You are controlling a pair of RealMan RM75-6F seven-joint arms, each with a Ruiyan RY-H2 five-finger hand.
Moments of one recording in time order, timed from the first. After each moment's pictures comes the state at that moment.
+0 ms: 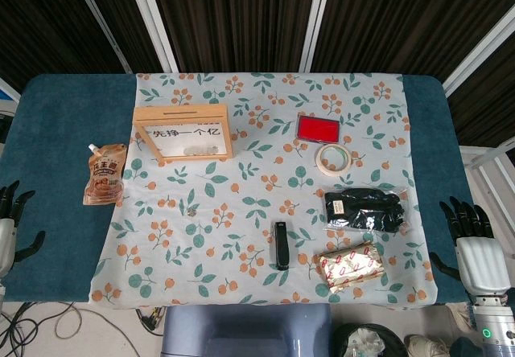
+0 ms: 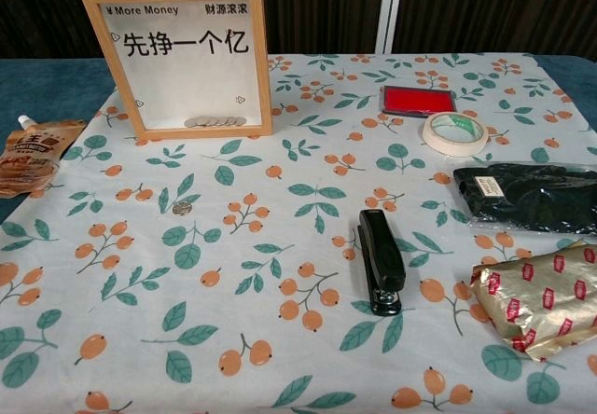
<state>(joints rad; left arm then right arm) -0.16 -1.16 -0.01 -1.62 1.29 1.52 0.15 0.07 -1.20 0.08 -1.52 -1.51 1.51 -0.09</state>
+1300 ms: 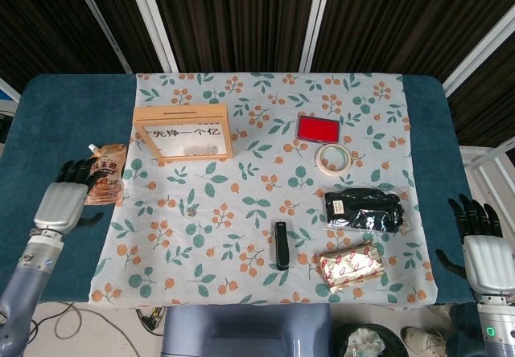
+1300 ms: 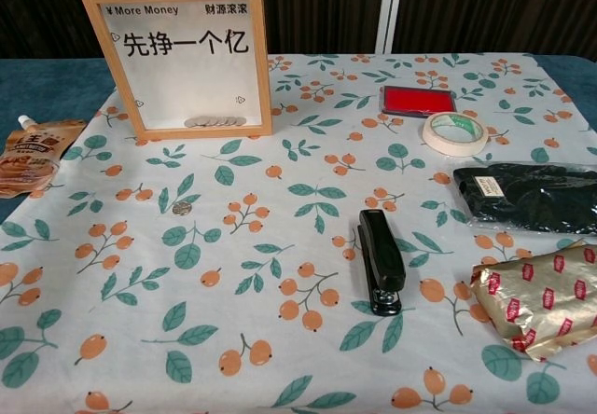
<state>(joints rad) -0.44 -1.16 -0.15 -1.71 1.15 1.09 0.37 0.07 -1.19 0.09 -1.53 -1.47 1.52 -0.10</state>
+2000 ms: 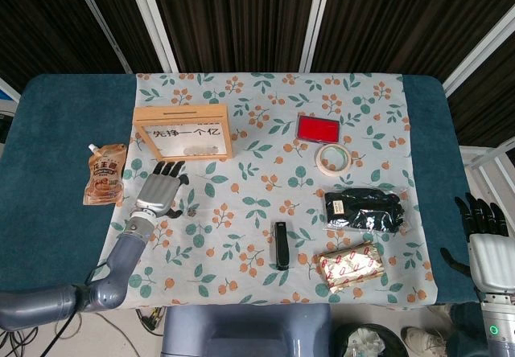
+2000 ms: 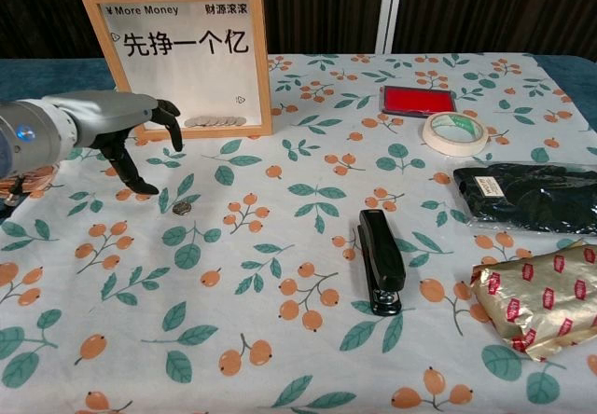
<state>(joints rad) -0.79 -1.56 -0.21 -1.54 0.67 0.95 0.75 0.06 -1.19 0.11 -1.53 -1.45 1.52 -0.10</state>
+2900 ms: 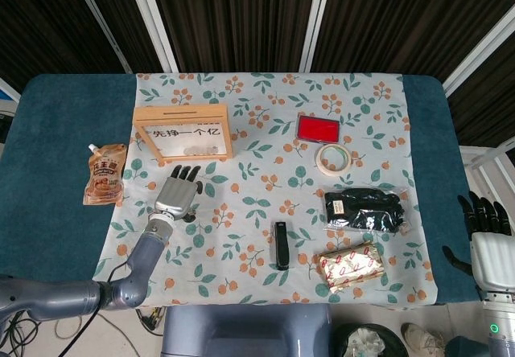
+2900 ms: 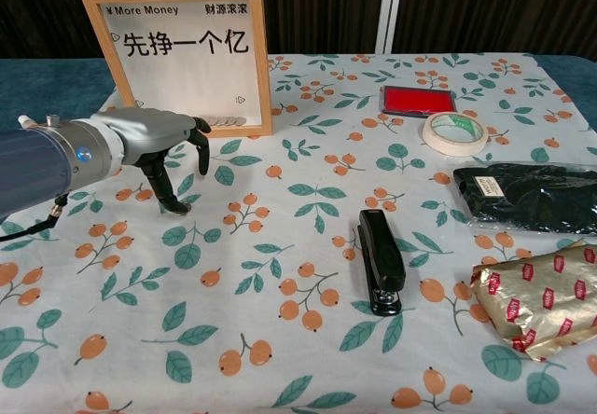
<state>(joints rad) -0.89 -1.65 -0.17 -1.48 0.59 0.99 0.80 0.07 -1.19 0.12 -1.53 -1.43 1.52 -0.11</state>
